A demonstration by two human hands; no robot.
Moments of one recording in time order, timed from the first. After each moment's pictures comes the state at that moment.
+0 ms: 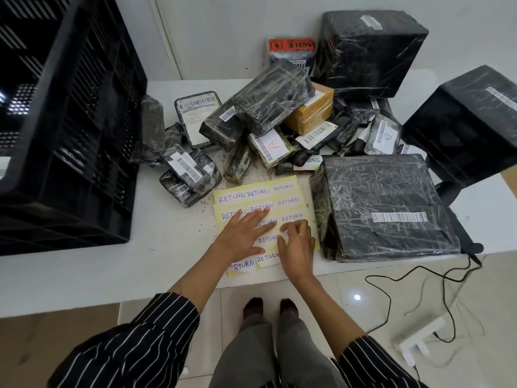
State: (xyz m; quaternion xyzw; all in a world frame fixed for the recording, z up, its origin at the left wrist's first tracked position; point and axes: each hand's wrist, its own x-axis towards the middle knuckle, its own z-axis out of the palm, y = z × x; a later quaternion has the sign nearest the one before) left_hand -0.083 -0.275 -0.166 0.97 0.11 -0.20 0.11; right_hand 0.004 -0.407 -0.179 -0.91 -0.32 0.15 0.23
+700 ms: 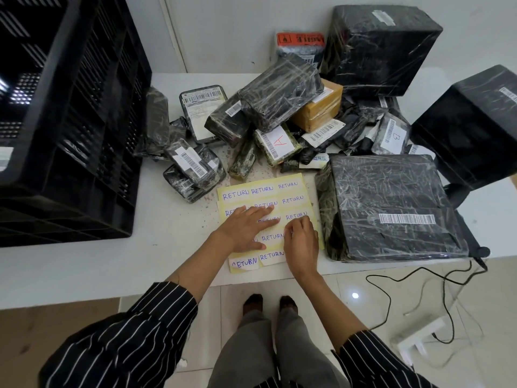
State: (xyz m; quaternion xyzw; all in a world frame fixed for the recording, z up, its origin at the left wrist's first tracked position) left_hand -0.077 -0.261 -0.161 0.96 0.08 -0.23 0.12; right_hand 0.007 -0.398 -0.182 -0.92 -0.32 0.10 0.23
